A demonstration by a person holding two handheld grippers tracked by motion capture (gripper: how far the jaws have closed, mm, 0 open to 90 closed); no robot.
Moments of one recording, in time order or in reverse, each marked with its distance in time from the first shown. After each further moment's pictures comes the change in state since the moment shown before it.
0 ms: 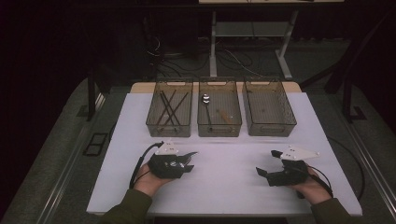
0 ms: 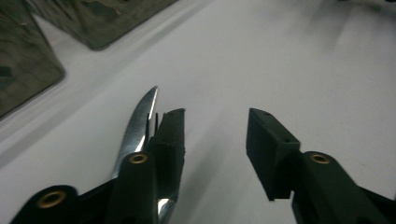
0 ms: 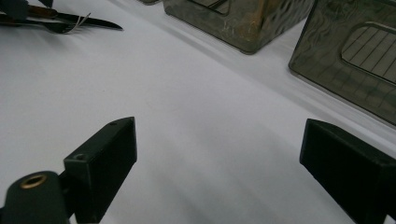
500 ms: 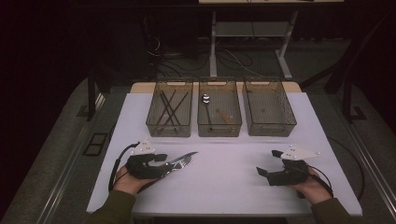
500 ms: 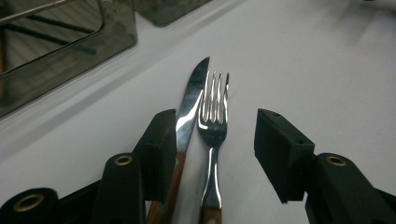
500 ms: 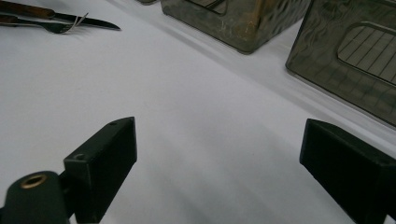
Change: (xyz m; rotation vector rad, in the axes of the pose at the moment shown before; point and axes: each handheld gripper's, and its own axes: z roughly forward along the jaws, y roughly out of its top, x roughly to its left) left arm 0.021 -0.029 -0.043 -0.007 0.080 -0.066; right arm -0.001 0.000 0.000 -0.002 -0.008 0.003
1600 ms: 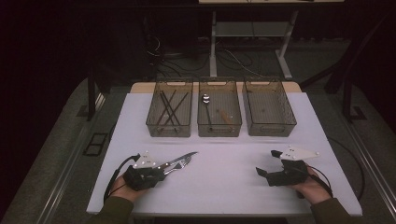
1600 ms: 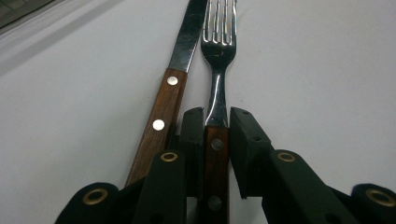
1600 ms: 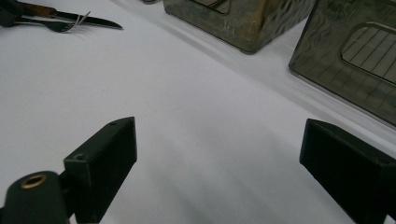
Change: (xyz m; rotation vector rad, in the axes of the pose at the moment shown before) left arm -0.008 -0.028 0.007 0.154 0.047 0.079; right arm 0.002 0.000 0.001 0.004 0.004 -0.005
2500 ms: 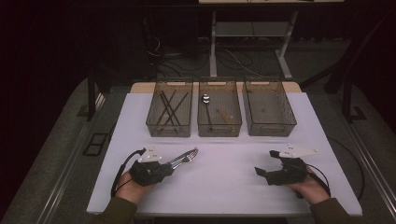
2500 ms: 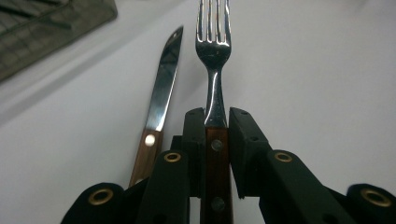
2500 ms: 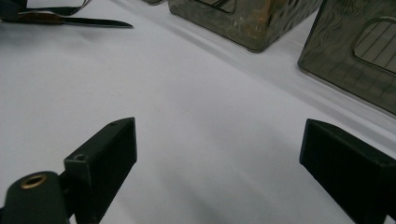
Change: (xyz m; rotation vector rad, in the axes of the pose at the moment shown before) left arm -0.013 0.036 -0.002 -0.082 -0.032 -0.033; right arm 0.000 0.007 0.001 0.026 0.036 0.047
